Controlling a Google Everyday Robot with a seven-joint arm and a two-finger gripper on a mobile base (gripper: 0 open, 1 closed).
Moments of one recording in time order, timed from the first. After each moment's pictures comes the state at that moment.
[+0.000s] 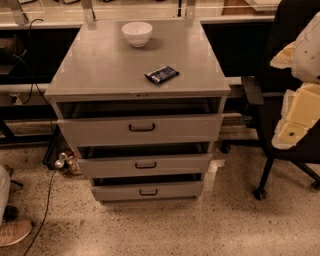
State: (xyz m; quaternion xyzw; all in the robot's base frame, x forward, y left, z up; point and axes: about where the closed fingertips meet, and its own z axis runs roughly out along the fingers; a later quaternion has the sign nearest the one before) arm 0.438 -0.216 0.980 -0.60 0.78 -0.04 0.17
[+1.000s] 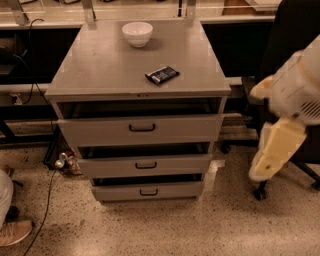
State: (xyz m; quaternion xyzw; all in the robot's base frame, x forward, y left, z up) arm 0.411 -0.183 0.941 -0.60 0.78 0.01 0.17
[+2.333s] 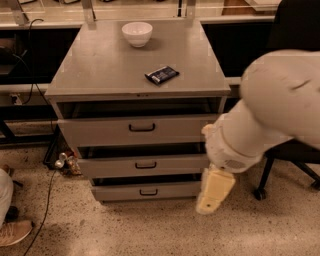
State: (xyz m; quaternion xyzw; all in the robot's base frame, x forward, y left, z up) arm 0.399 -0.099 0.835 -0.64 0.75 0.02 0.17
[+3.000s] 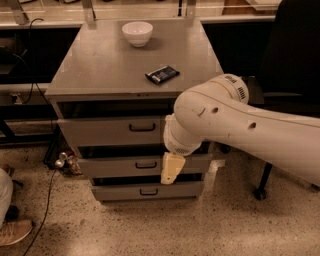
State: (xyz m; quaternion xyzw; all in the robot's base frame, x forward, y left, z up) arm 0.512 -0.026 0.762 -0.67 0.70 -0.04 0.23
